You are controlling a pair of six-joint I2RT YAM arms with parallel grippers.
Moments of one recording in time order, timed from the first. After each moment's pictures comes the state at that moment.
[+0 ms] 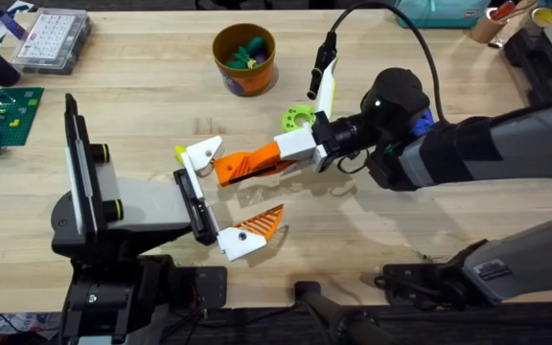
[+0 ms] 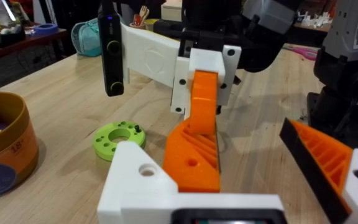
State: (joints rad) left arm 0.02 0.01 0.01 -0.12 1.18 0.08; right arm 0.54 1.73 0.52 1.21 -1.31 1.47
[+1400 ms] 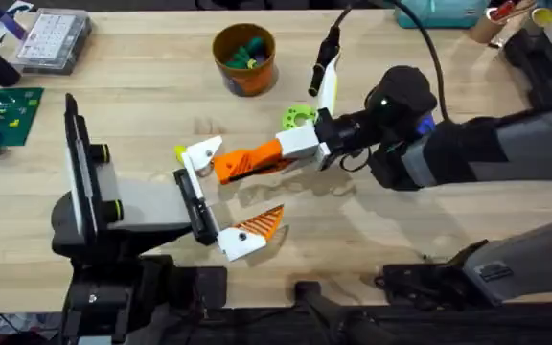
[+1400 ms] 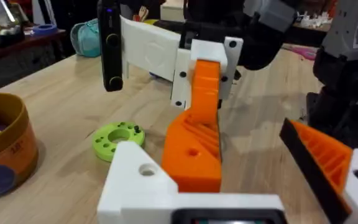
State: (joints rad) left arm 0.02 0.01 0.01 -0.12 1.18 0.08; right arm 0.53 1.72 0.52 1.26 -1.32 1.51
